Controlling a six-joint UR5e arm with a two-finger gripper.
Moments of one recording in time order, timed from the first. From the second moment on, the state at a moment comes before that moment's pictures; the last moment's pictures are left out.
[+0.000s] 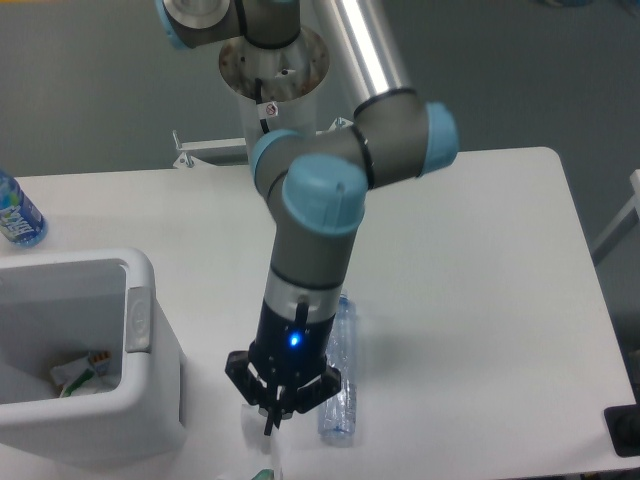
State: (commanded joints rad) arm 2.32 -1.97 -1.28 -0.80 1.07 0.21
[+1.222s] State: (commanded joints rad) arm 2.16 -1.76 -1.46 -0.81 1.04 0.09
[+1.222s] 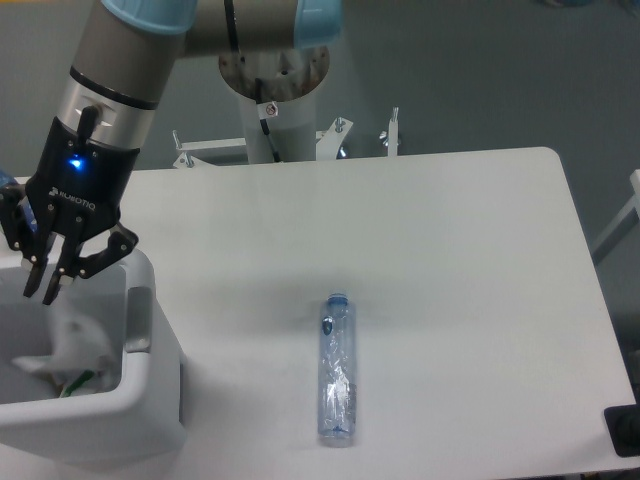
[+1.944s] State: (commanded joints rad) arm 2.39 -1.97 -1.37 -0.81 1.35 0.29
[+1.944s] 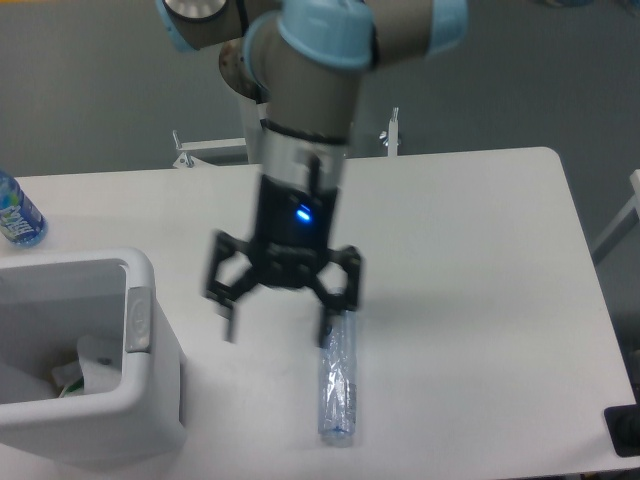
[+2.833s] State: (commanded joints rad) arm 2.41 -2.19 -1.44 -0.81 1.35 0.44
